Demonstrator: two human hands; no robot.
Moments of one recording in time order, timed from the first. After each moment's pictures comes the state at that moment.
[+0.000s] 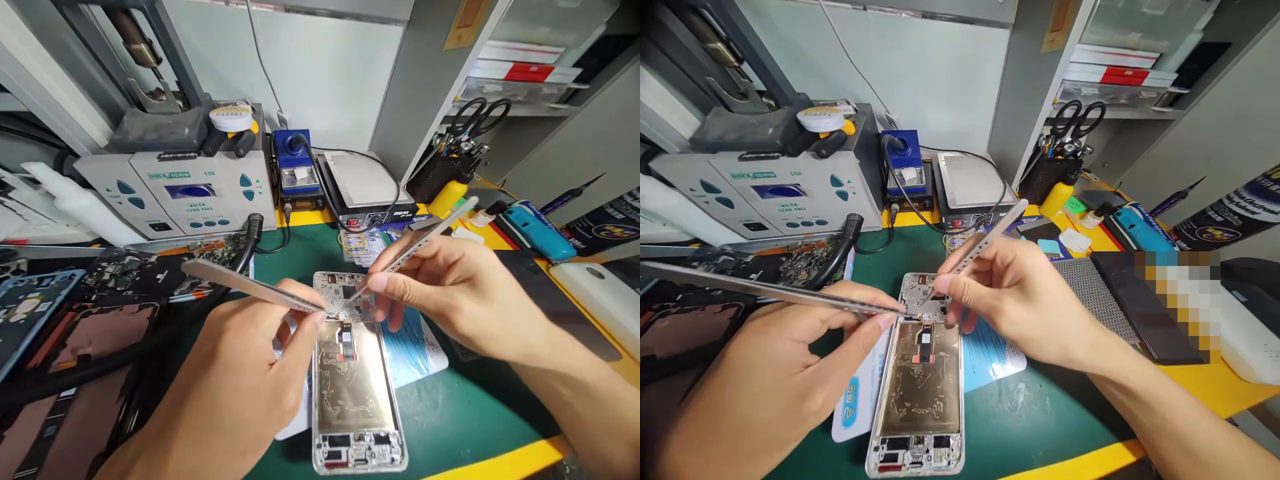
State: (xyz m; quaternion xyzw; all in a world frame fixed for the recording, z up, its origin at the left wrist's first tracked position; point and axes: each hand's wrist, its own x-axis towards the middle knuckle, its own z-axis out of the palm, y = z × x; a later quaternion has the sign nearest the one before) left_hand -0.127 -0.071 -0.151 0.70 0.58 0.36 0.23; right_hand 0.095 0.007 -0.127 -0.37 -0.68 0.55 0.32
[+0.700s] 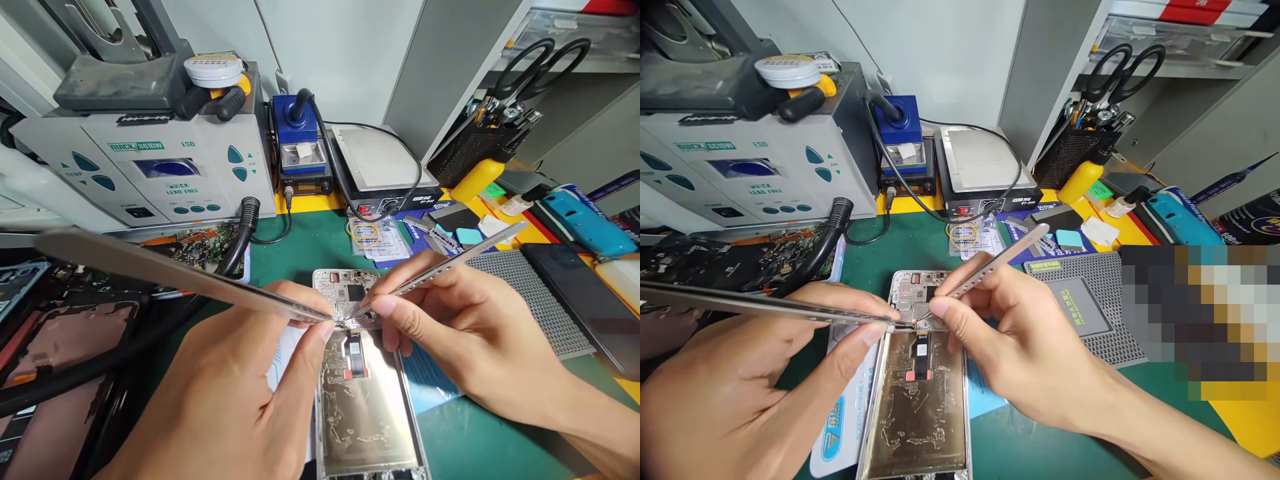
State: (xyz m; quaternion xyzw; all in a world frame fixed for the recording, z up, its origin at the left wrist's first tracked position) left_hand -0.127 -0.071 -0.156 0.75 0.56 0.35 0.10; right_hand 0.092 -0.009 -0.158 -0.41 -0.68 0.51 0.32
